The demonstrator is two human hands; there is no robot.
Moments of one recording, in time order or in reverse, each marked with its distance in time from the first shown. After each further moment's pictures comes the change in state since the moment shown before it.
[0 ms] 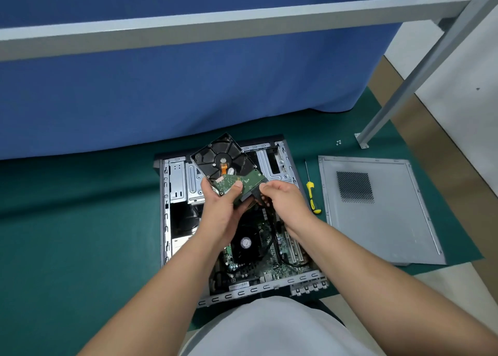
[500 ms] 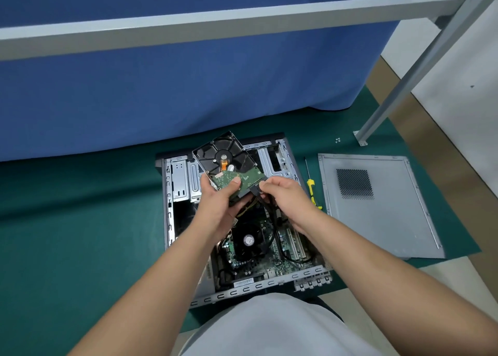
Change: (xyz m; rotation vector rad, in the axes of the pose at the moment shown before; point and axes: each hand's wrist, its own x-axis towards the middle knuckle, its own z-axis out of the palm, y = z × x) left_hand 0.002 0.016 -0.007 -0.007 0.001 -0.058; right_hand -0.002 -0.005 -0.003 -0.086 -0.083 -0.047
